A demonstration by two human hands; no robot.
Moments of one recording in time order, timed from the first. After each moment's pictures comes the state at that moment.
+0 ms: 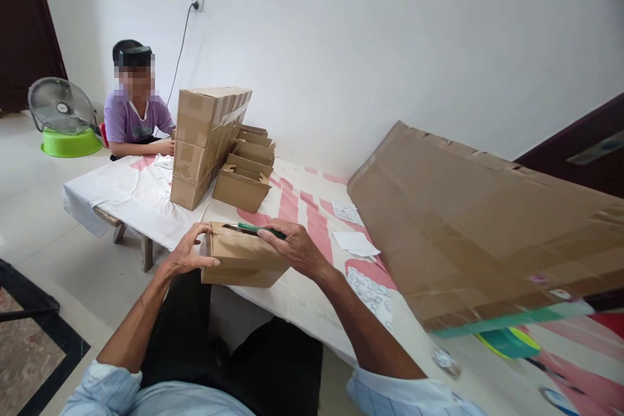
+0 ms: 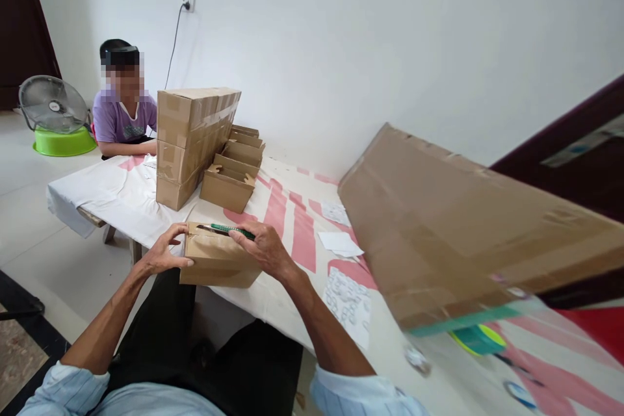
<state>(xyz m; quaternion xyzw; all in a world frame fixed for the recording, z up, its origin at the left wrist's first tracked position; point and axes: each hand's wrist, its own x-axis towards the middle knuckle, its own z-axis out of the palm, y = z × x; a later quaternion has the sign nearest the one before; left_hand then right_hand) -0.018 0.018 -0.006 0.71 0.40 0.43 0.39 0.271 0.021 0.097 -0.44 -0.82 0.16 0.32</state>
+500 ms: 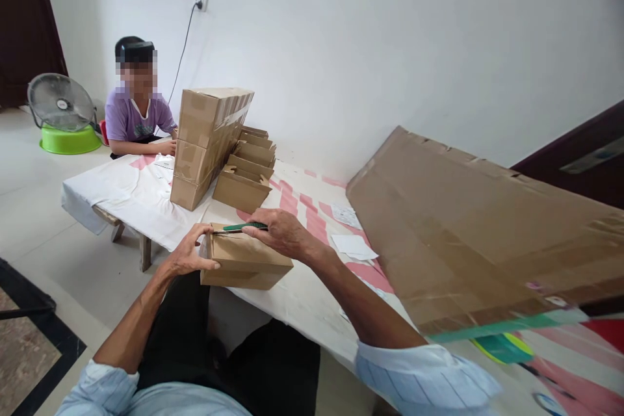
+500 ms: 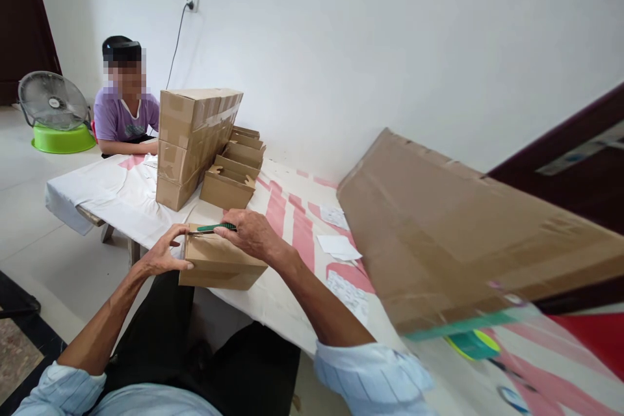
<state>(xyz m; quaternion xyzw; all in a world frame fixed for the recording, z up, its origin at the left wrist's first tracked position) -0.017 0.017 -0.006 0.72 0.39 0.43 0.39 0.248 0.044 0.126 -0.40 -0.90 0.04 0.16</state>
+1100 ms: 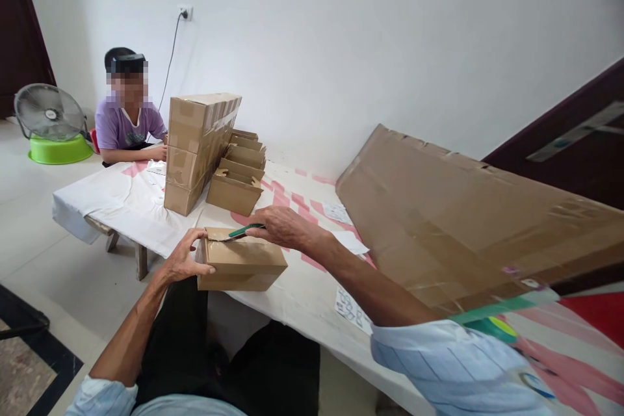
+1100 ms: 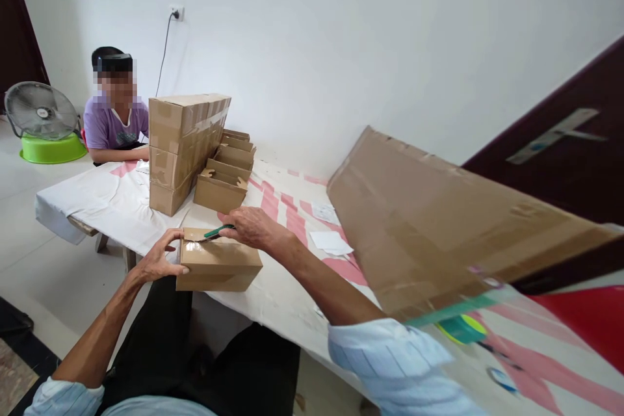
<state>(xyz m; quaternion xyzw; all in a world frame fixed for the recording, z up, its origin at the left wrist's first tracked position) -0.018 0.022 -0.005 0.73 0.39 0.42 0.38 0.267 0.068 0.137 -0.37 -0.92 0.00 0.08</state>
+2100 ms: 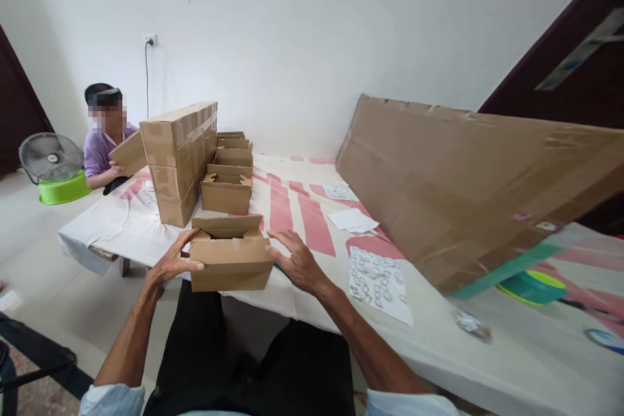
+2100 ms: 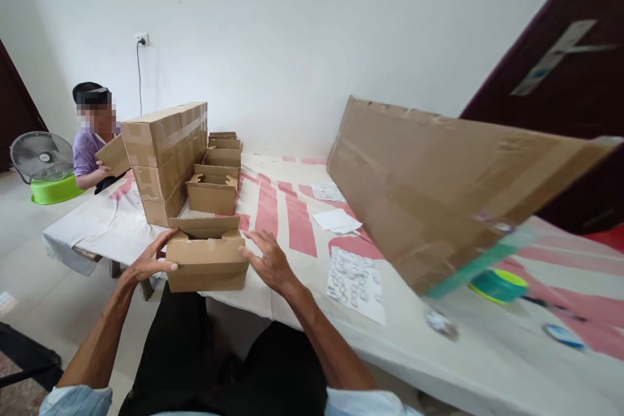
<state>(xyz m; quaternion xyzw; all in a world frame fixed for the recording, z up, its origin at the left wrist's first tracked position) -0.044 0.048 0.023 0.74 0.39 0.35 0.43 0.325 0.028 0.004 -0.51 -0.74 0.09 0.42</state>
